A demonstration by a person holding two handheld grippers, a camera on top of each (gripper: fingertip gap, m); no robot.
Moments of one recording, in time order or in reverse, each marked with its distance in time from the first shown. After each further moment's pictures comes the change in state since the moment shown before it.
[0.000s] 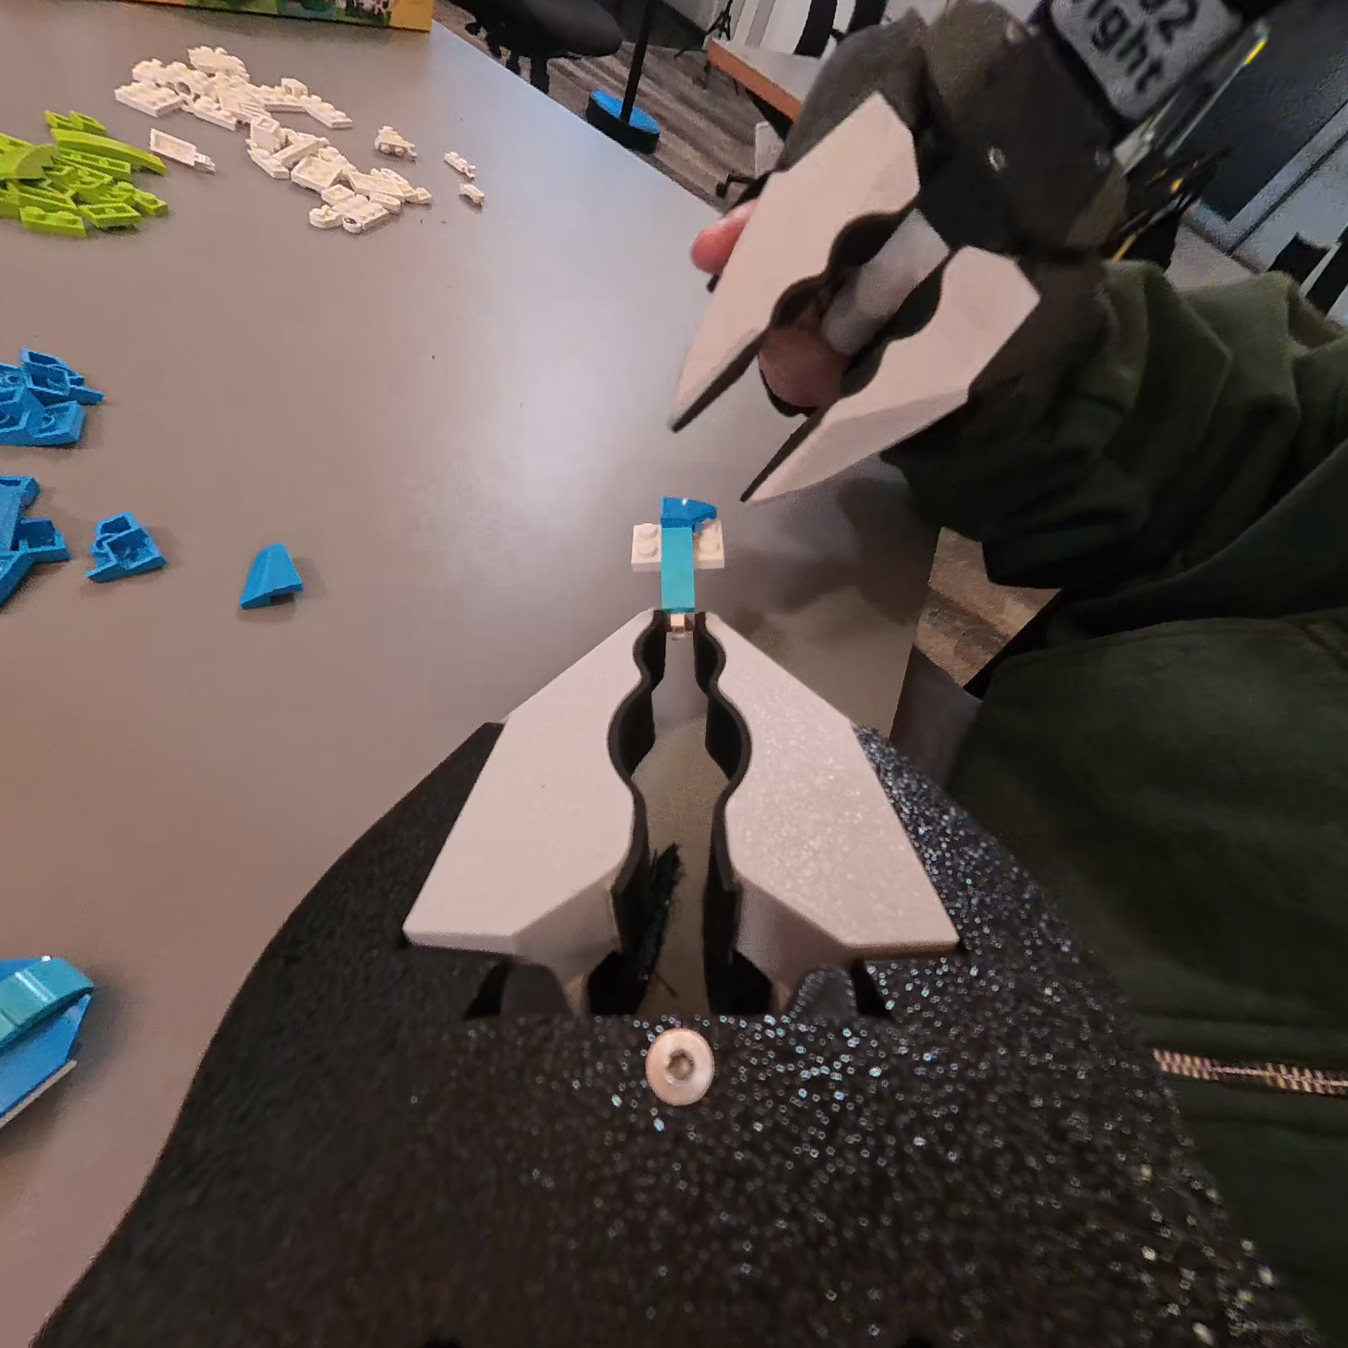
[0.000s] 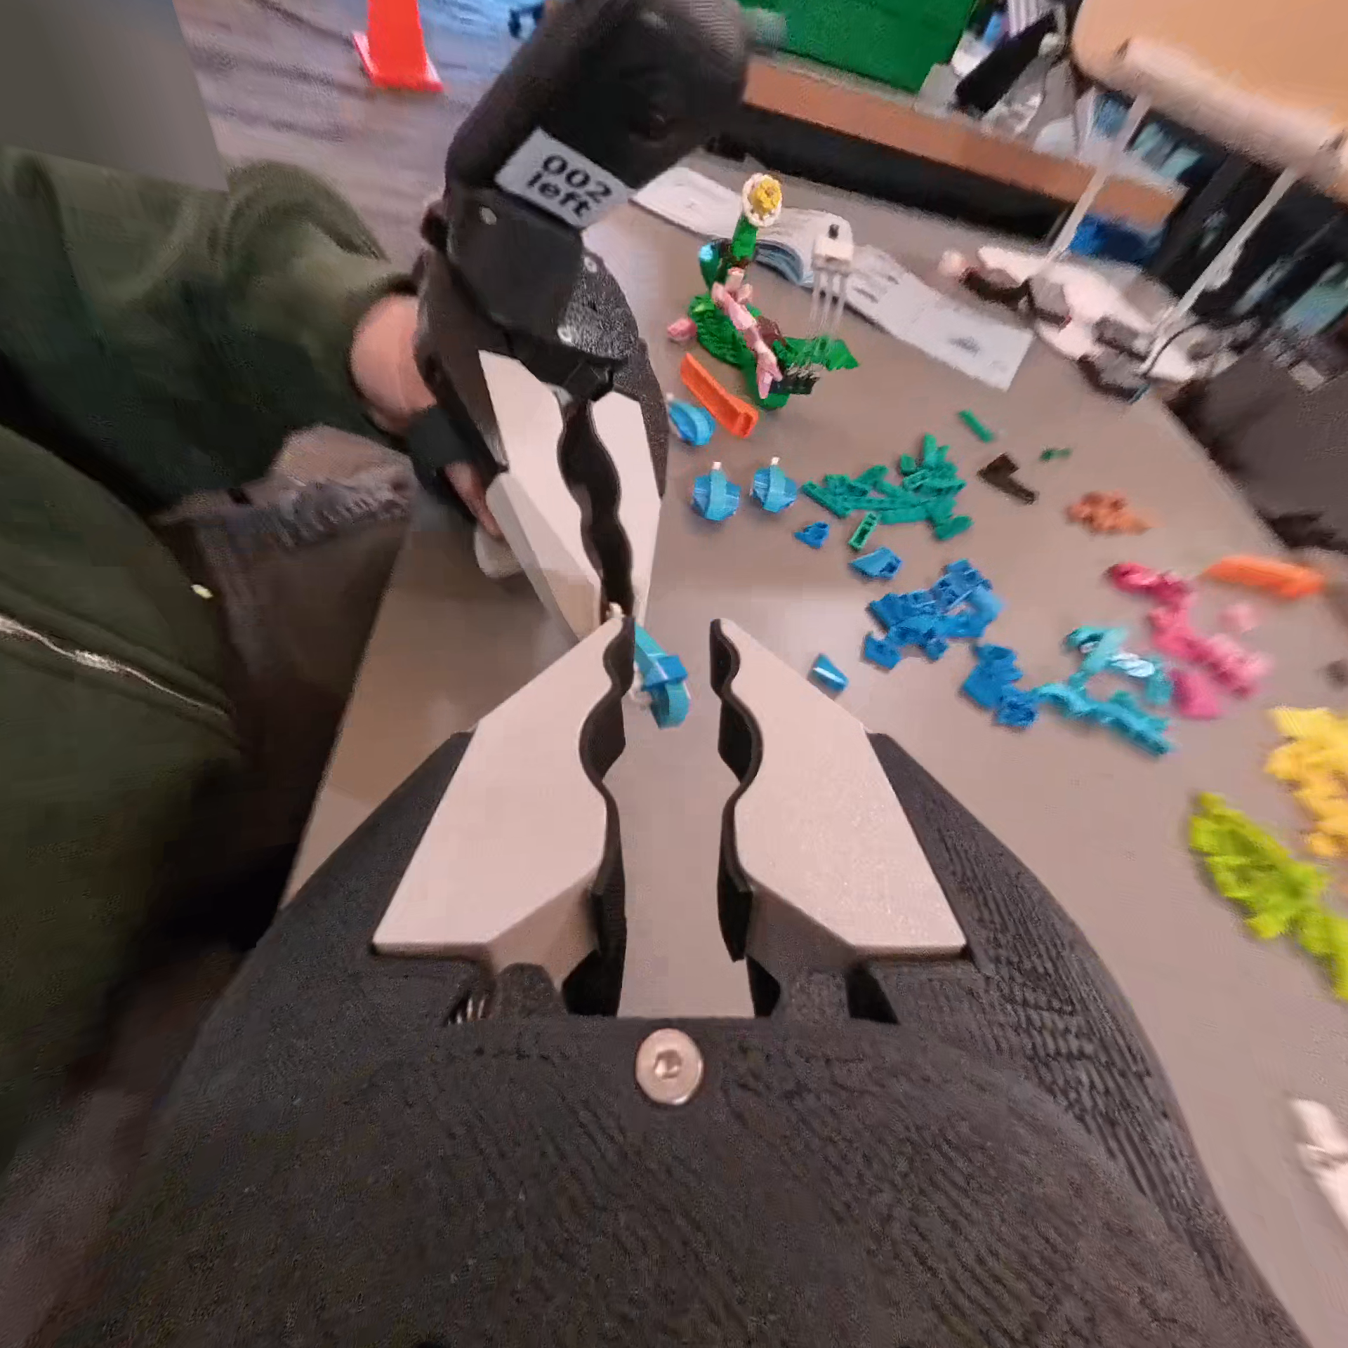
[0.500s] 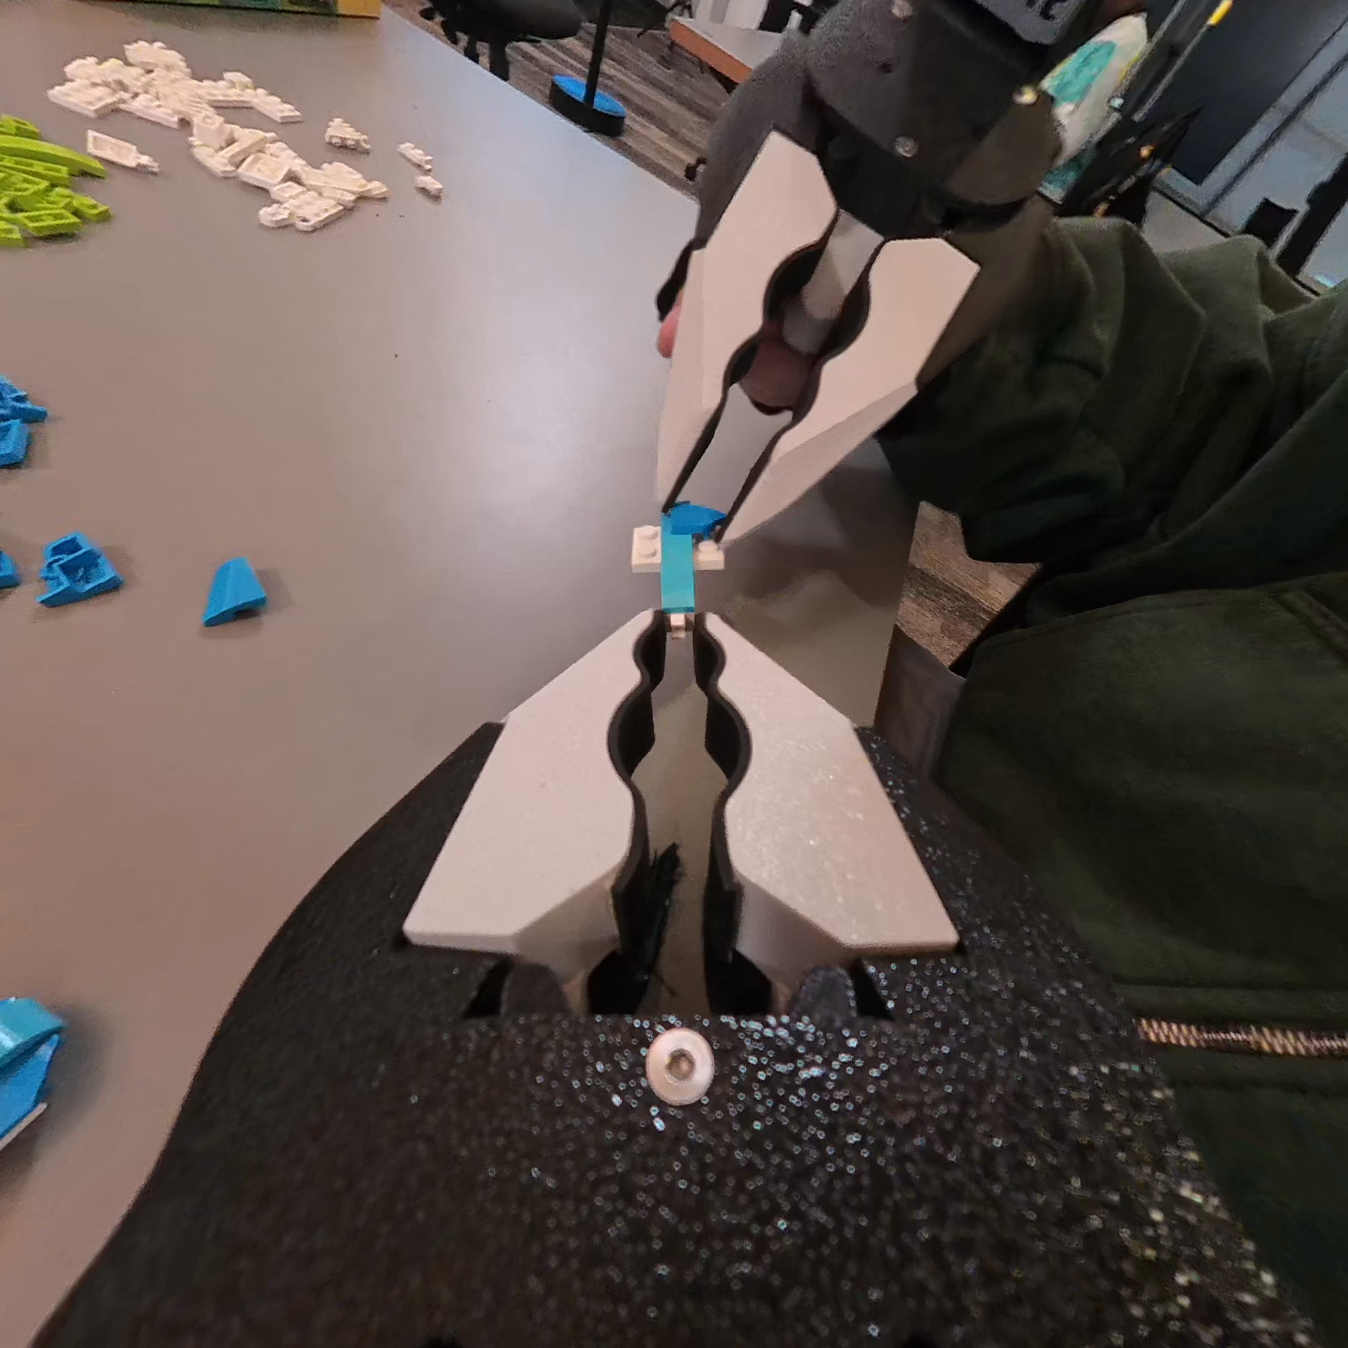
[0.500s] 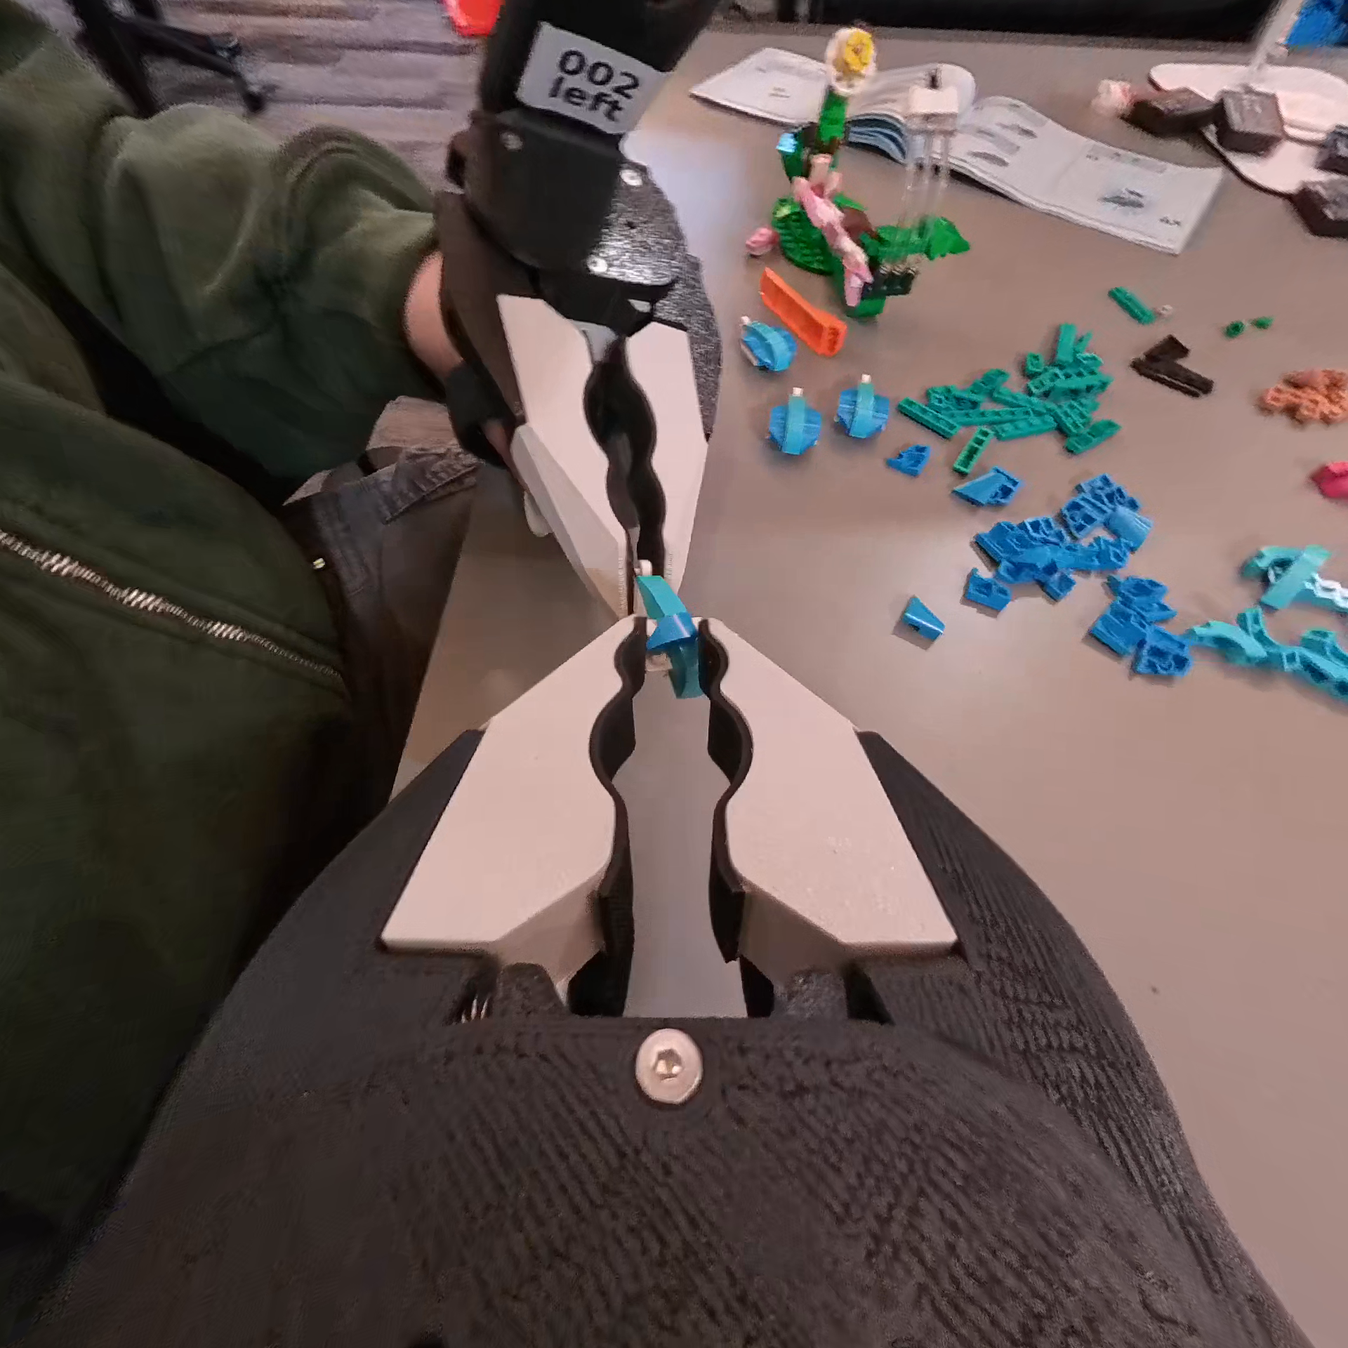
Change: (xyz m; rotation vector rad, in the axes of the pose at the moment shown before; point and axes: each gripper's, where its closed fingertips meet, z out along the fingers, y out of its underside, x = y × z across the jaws) left arm 0.007 0.002 0.001 -0.015 0.041 0.033; right arm -0.013 0.016 0.002 -0.086 -0.152 0.143
